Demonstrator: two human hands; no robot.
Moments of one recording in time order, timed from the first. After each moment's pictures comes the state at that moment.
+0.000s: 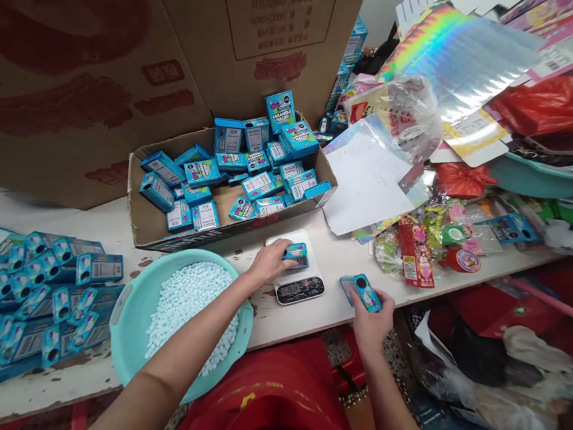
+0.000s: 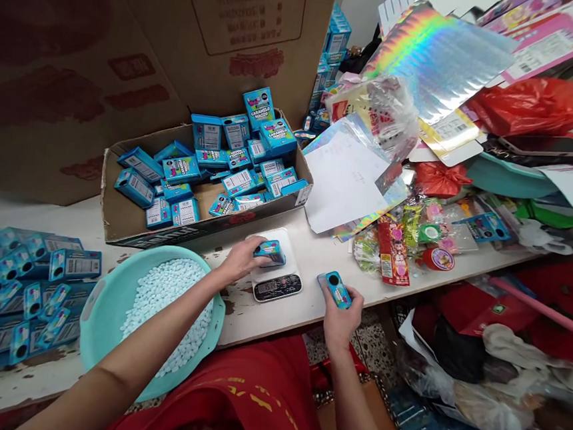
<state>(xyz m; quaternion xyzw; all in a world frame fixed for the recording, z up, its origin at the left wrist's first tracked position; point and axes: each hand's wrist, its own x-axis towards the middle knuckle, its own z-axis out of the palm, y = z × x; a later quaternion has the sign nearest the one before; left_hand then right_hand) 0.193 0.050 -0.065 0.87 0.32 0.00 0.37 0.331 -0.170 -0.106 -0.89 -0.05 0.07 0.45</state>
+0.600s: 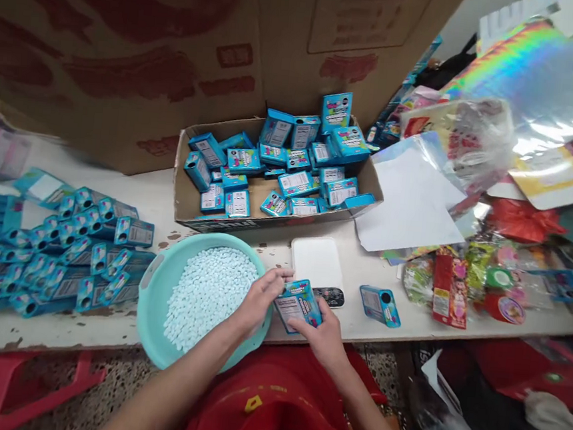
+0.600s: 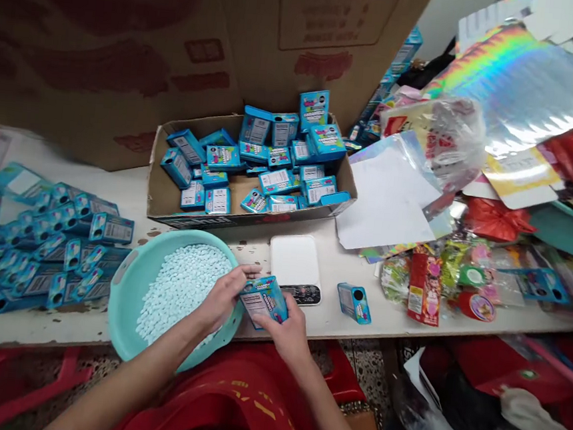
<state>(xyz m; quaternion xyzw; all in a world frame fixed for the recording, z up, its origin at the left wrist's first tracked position) 0.103 -0.015 -0.021 0.38 0.43 0.24 0.78 0.229 -0.110 -0.039 -0.71 -0.28 0.50 0.41</state>
